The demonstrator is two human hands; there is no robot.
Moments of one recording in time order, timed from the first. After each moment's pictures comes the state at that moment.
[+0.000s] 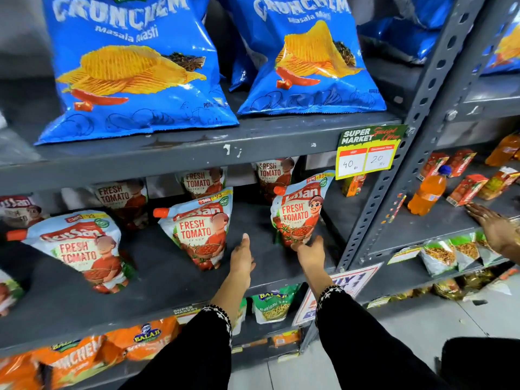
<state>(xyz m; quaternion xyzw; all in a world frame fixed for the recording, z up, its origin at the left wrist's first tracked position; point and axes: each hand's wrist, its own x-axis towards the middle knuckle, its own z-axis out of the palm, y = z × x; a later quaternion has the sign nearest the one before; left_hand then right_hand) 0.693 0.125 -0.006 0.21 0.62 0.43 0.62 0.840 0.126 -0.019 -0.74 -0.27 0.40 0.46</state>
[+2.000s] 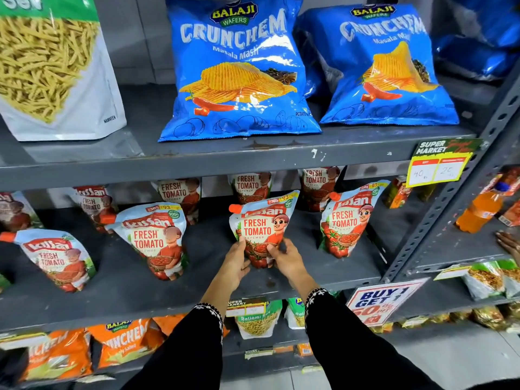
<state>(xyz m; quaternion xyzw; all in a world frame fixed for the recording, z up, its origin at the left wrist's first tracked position) 0.561 0.104 0.010 0.24 0.59 0.44 0.64 0.687 0.113 -0.007 -0.63 -0.43 0.52 0.40</state>
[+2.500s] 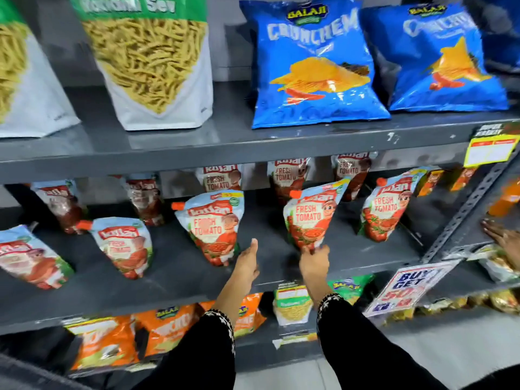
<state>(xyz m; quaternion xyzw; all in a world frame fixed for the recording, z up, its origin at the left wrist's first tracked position) 0.459 0.057 0.012 0.23 0.62 0.41 0.63 0.599 0.064 -0.010 -0.77 -0.29 0.34 0.44</state>
